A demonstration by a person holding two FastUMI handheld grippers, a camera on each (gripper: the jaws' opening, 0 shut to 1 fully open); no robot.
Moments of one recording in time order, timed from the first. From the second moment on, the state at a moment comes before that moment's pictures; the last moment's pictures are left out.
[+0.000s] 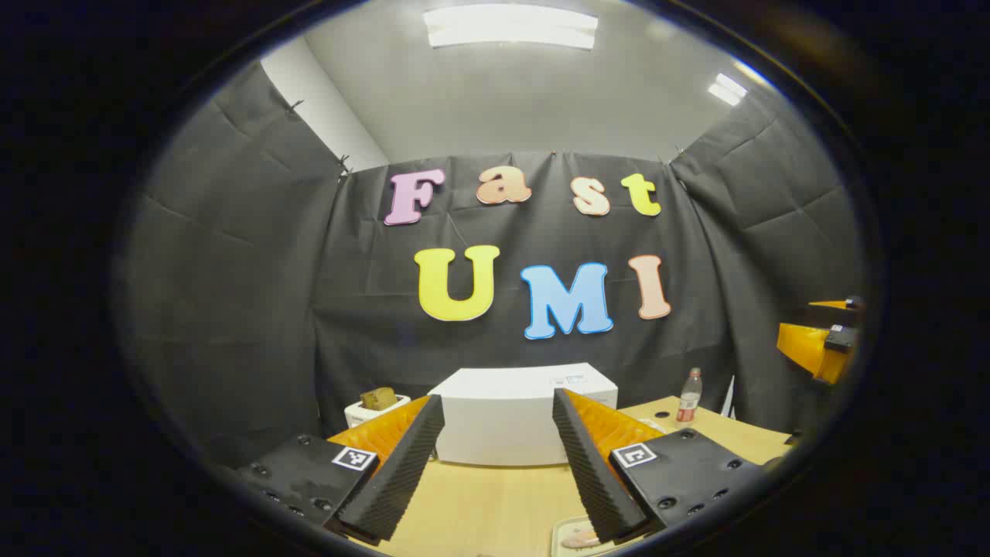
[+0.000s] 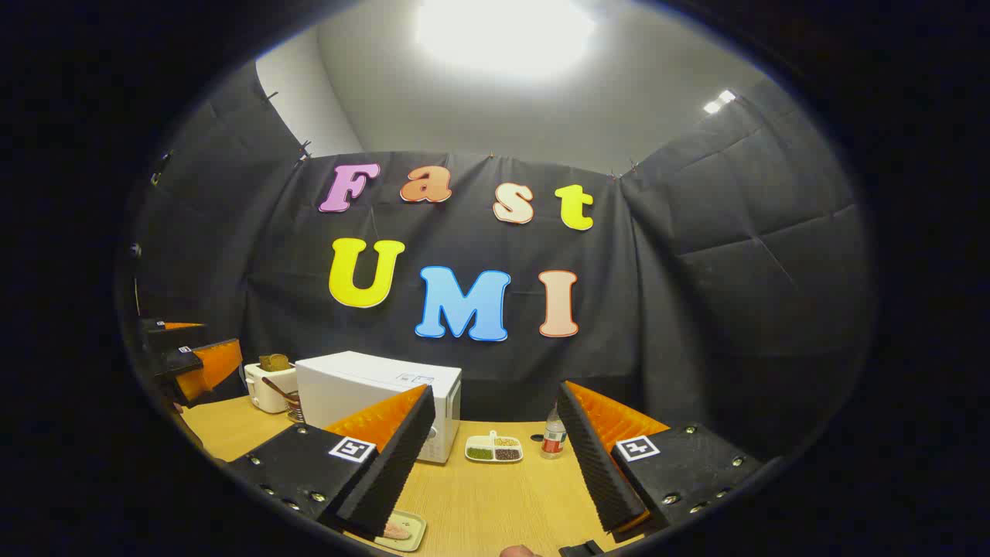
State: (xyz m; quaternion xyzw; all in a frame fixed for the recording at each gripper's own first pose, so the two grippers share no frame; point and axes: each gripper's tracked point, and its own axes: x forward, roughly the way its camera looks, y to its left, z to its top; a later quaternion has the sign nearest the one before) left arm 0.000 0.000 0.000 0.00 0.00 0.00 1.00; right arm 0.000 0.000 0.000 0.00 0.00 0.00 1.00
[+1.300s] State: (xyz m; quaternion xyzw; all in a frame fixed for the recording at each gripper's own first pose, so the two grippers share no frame) left arm 0.003 -0.041 -0.005 -0.01 0.00 0.00 1.00; right arm -0.005 -0.027 -0.008 0.01 0.00 0.02 1.00
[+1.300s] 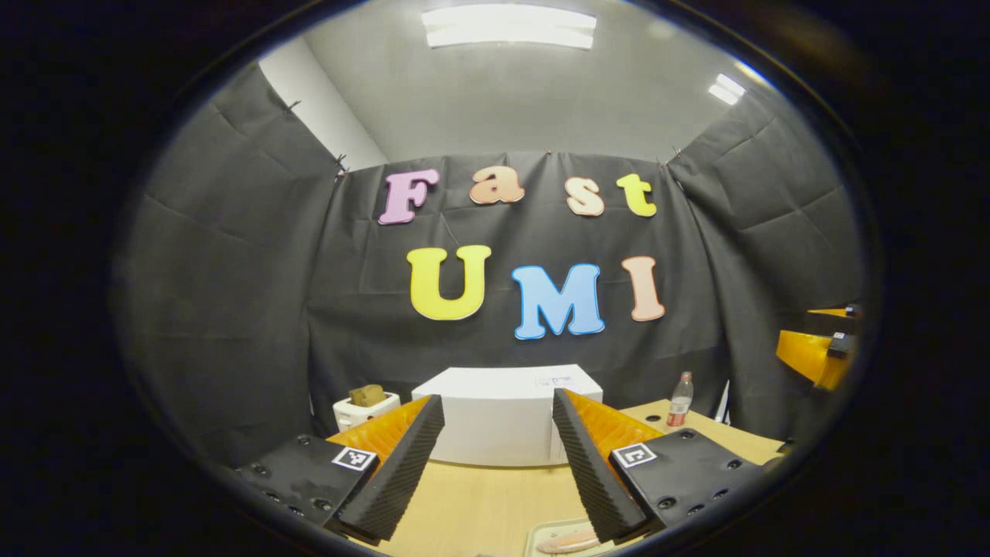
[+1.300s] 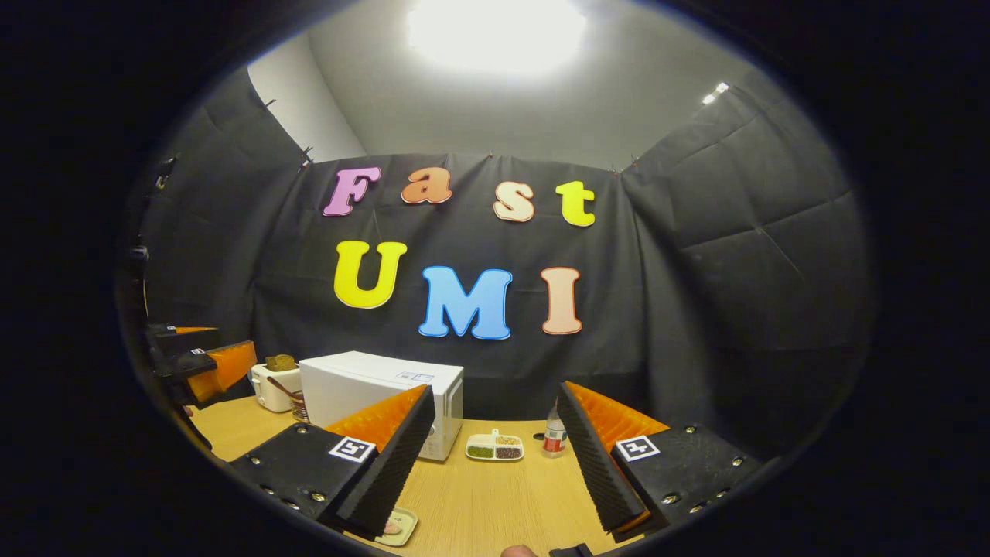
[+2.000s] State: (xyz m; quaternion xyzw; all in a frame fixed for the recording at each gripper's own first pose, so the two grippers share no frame) left arm 0.085 -0.093 -0.024 0.01 -0.01 -0.01 1.00; right arm -0.003 -0.052 -0.021 0.04 0.01 0.04 1.00
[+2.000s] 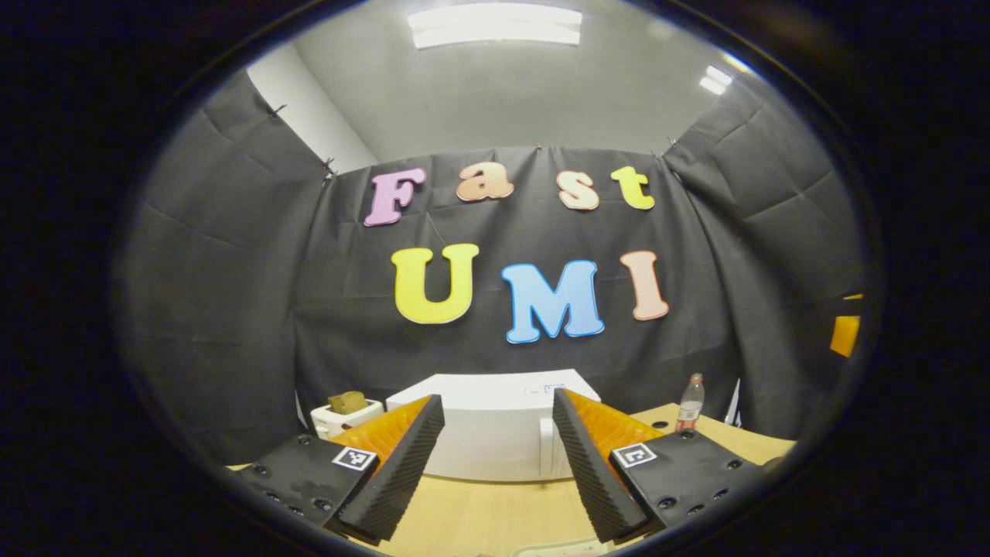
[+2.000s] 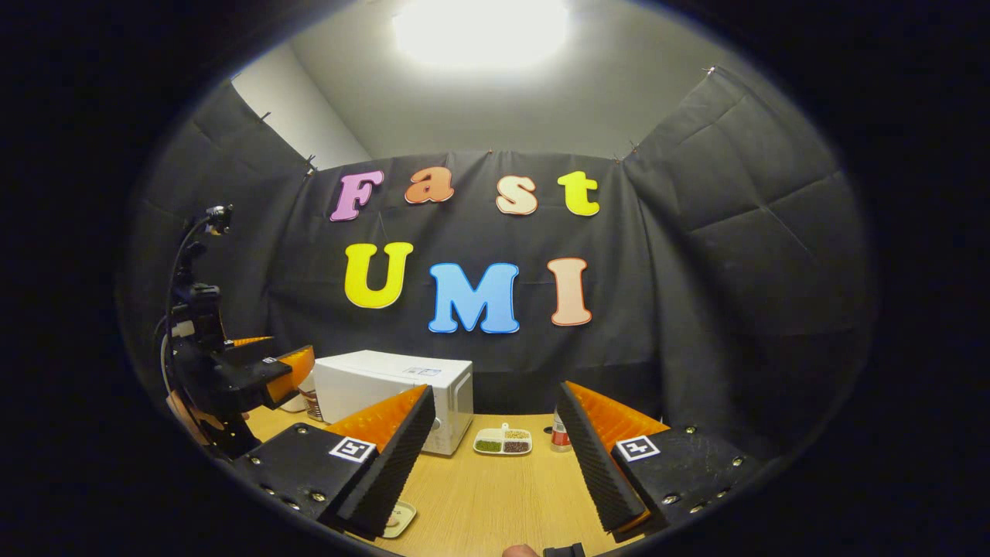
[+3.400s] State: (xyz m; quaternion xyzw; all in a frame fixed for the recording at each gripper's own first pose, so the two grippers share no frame) left arm 0.304 -0.173 -0.257 0.01 0.17 -0.11 0.98; right arm 0.060 -0.062 -0.048 -0.02 0.06 -0.12 0.99
